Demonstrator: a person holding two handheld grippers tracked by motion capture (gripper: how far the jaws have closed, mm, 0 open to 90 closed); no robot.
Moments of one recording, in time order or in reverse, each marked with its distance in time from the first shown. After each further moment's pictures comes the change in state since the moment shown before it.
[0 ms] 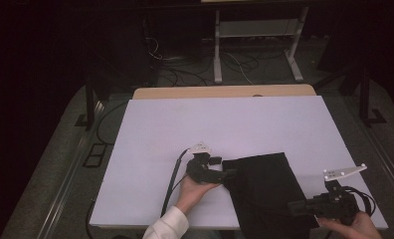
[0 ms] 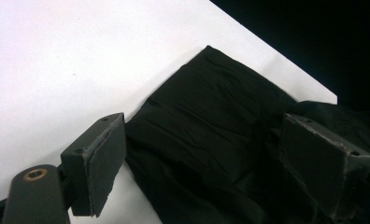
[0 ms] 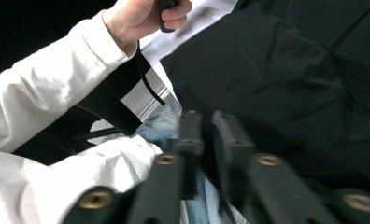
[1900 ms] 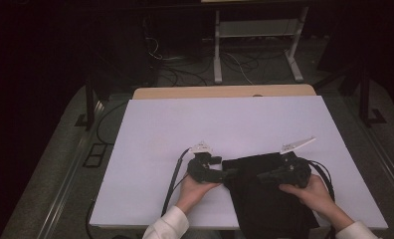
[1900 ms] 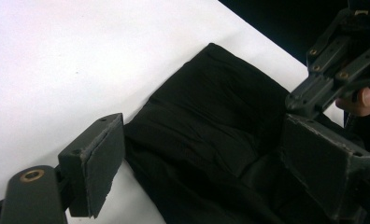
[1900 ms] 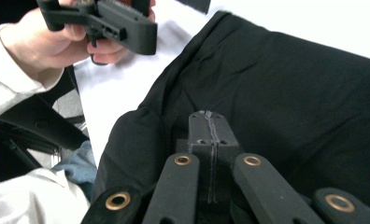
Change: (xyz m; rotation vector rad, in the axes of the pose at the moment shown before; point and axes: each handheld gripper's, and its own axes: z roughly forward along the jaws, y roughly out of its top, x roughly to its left) left arm 0.000 0.000 0.004 0.011 0.015 0.002; right arm -0.038 0.075 0.074 0.080 -0.123 -0.139
